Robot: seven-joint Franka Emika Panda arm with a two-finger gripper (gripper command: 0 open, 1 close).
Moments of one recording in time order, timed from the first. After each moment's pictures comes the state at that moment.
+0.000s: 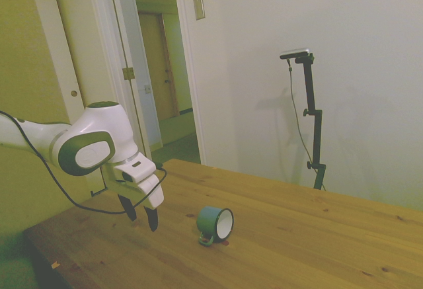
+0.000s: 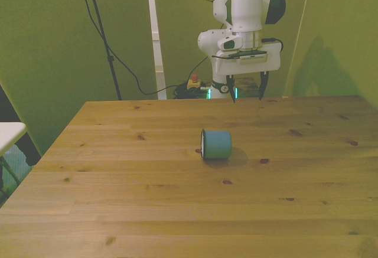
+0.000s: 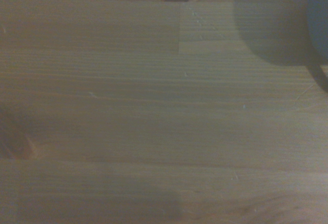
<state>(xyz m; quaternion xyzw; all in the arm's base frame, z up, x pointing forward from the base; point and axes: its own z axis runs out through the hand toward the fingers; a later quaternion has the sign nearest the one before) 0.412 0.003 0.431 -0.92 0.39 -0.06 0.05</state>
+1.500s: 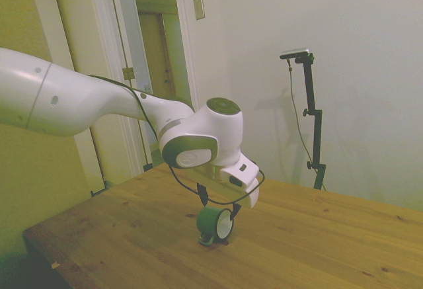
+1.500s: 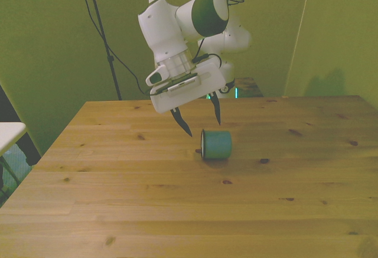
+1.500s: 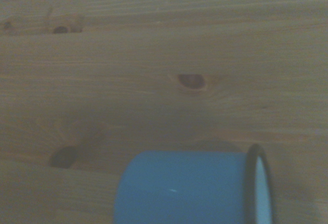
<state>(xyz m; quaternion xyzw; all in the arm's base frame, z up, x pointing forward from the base) 0.546 -0.198 0.407 -0.91 0.34 -0.02 0.24</state>
